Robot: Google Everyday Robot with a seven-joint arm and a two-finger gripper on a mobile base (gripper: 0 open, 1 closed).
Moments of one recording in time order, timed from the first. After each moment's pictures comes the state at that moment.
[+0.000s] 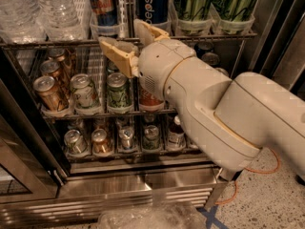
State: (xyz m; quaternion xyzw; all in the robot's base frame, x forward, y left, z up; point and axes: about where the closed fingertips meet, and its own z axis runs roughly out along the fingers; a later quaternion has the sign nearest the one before) arm 0.509 0.047 1.039 -0.27 0.61 0.21 0.71
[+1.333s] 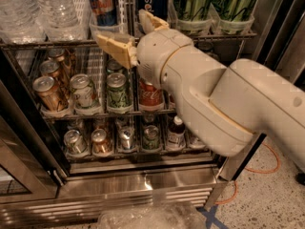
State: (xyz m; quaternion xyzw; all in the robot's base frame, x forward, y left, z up) arm 0.529 0.044 1.048 -0.27 0.61 0.20 0.72
